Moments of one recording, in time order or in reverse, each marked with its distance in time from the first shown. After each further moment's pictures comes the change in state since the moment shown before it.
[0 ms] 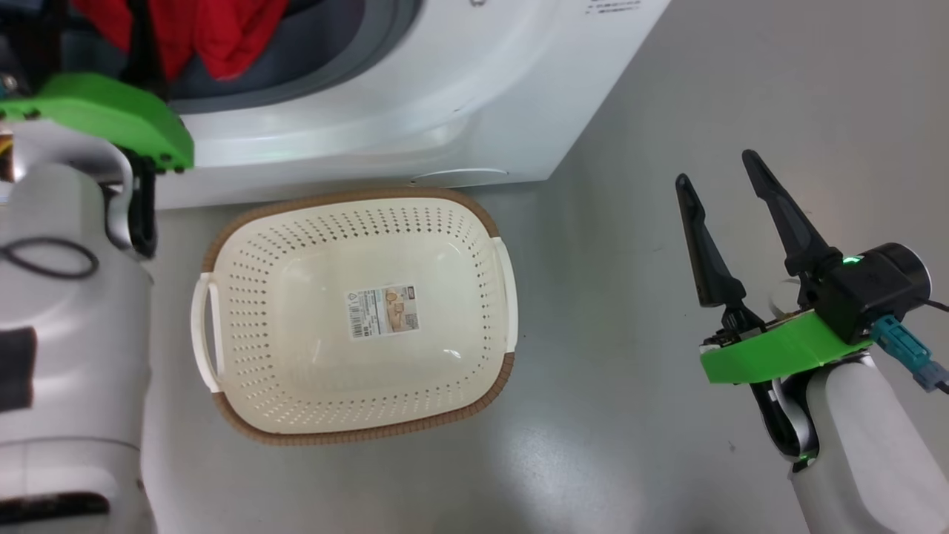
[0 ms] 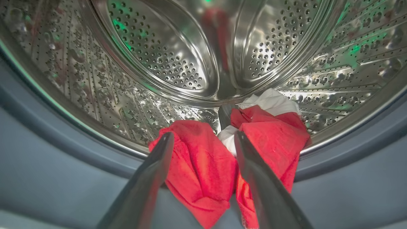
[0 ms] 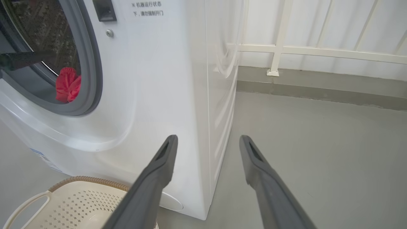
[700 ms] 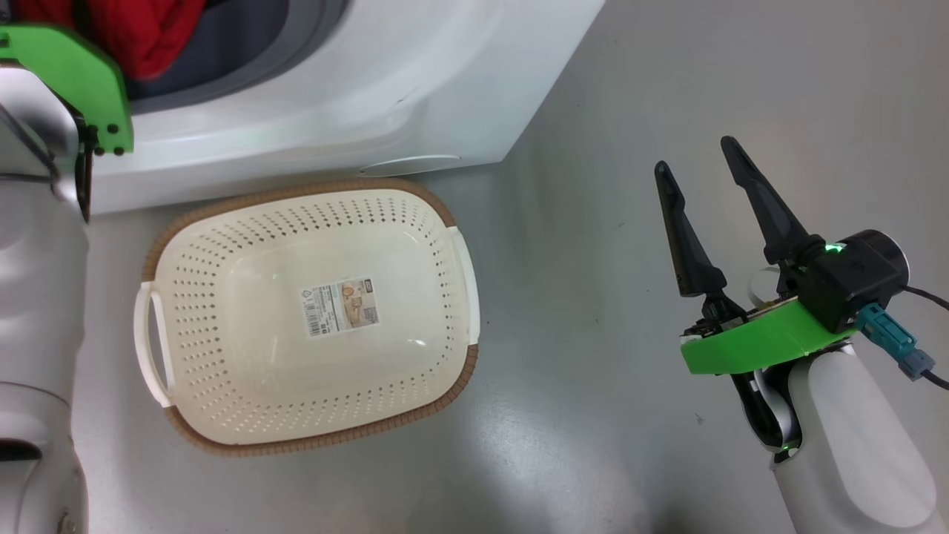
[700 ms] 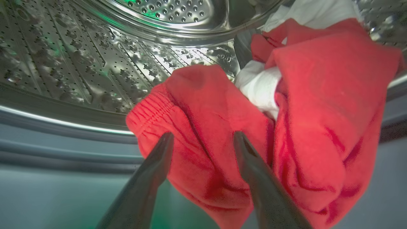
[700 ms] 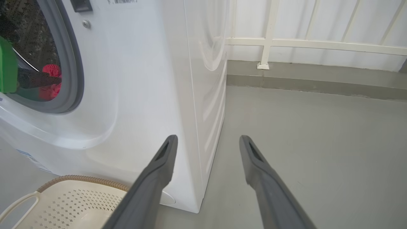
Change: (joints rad) left arm -0.205 0.095 -0.132 0.294 0.124 0.101 0.202; right arm -0.036 0.028 0.025 0.011 0.014 0.000 0.000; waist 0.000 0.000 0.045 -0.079
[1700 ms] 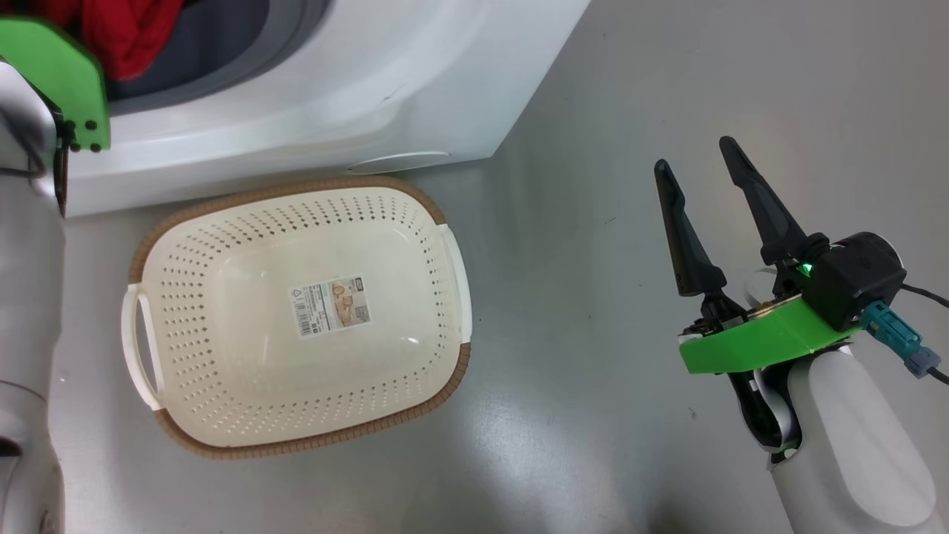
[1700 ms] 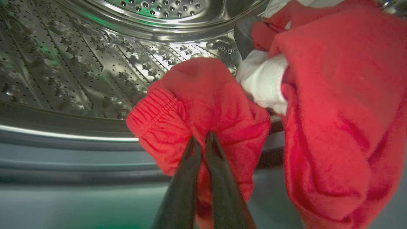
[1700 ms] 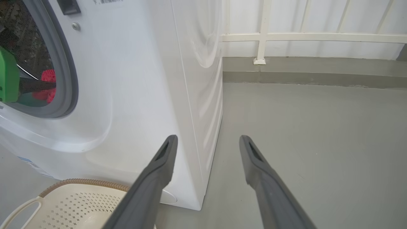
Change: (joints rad) left arm -0.027 0.039 -0.076 0.023 0.014 0.007 0.020; right arm -0.001 0.003 0.007 0.000 0.049 0.000 0.000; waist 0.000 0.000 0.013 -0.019
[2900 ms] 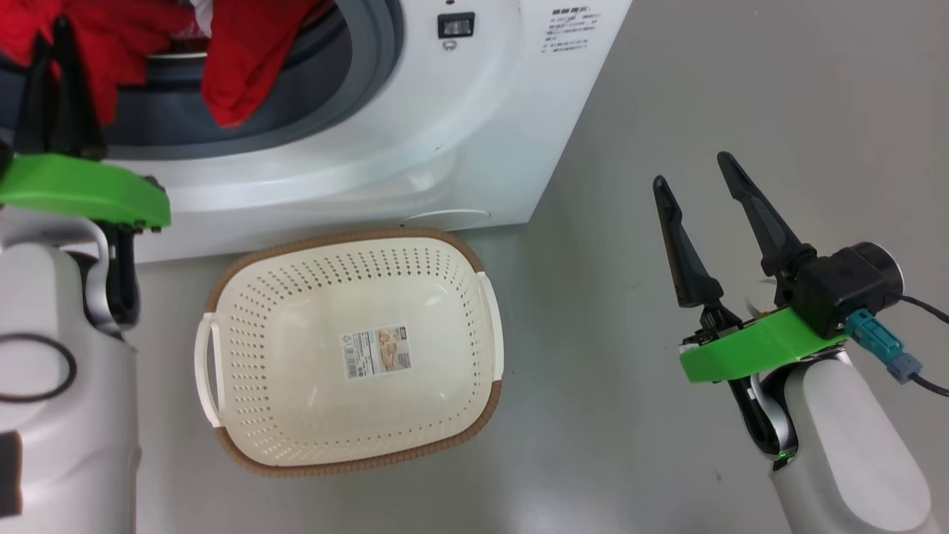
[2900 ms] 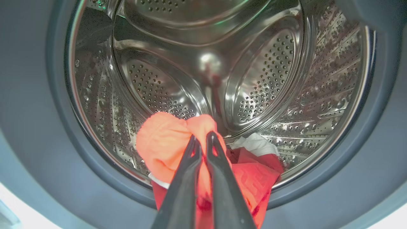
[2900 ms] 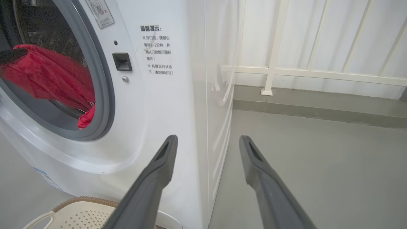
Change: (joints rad) left arm 0.472 -0.092 0.225 -0.658 -0.219 -0.096 -0.223; right arm 0.012 0.000 -0.010 0.032 -0.062 0.000 0.000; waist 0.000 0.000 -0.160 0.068
